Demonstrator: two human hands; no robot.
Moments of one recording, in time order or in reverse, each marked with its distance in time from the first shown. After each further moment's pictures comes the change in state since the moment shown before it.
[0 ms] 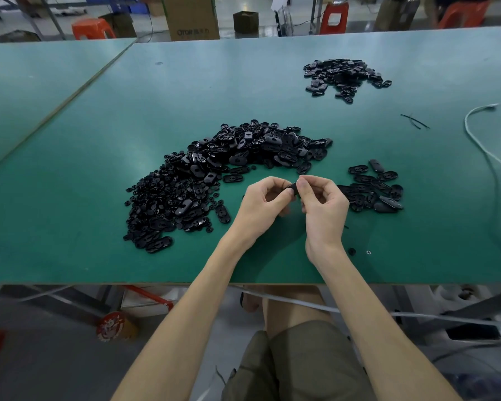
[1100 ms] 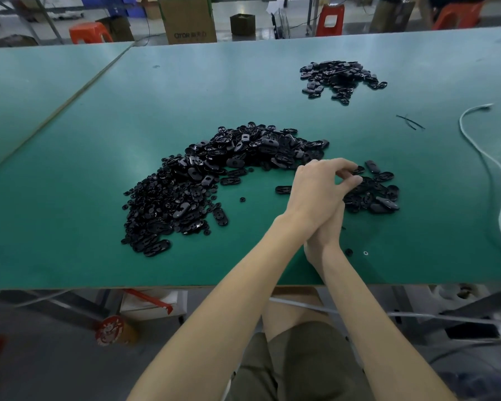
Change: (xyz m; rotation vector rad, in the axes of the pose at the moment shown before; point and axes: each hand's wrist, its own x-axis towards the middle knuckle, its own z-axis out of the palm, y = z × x) left_hand 0.025 0.059 0.079 0.481 -0.027 0.239; right_hand -0.005 -0.003 -0.008 0.320 -0.090 0.245
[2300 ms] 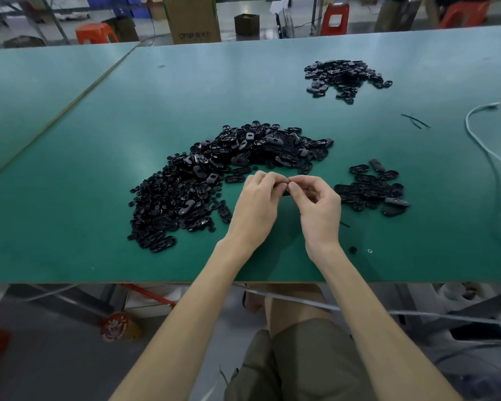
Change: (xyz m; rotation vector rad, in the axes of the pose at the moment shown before) left_hand -0.048 -0.079 -0.048 0.172 0.131 -0.028; right_hand 0.002 0.003 0.009 -0.496 -0.017 -0.262
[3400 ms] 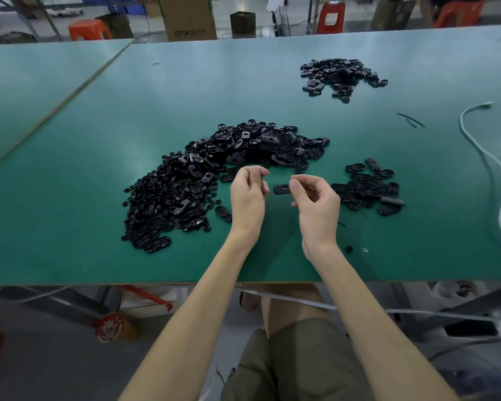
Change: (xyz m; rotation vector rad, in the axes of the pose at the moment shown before) left_hand 0.012 0.005 0.014 -0.732 0.249 -0.444; right_hand 0.003 0.003 -0.001 0.084 0.056 0.005
